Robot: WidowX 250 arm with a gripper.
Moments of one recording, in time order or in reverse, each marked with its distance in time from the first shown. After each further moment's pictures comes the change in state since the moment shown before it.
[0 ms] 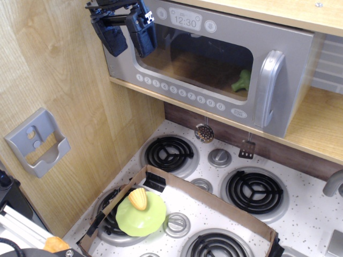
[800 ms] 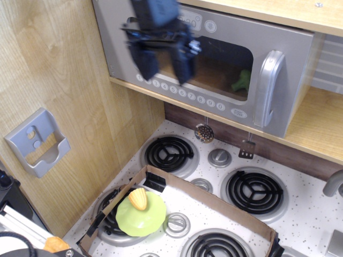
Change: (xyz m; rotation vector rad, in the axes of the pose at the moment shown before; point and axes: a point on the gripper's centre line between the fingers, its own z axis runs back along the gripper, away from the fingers) arm -0.008 -0.060 -0.031 0.066 0.052 0.017
